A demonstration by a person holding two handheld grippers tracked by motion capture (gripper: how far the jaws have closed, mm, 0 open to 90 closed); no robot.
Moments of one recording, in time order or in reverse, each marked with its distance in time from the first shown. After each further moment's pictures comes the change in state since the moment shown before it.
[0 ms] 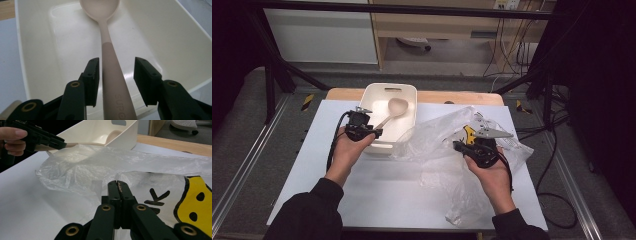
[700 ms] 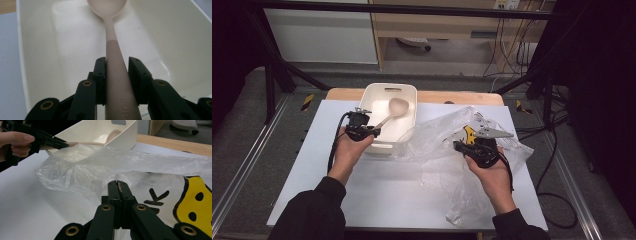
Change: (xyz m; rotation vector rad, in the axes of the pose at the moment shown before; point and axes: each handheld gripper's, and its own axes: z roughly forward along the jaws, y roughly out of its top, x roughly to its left) left arm 0.005 -0.003 0.009 0.001 0.015 -0.035; right arm -0.001 0.000 0.000 0.003 -0.001 -0.003
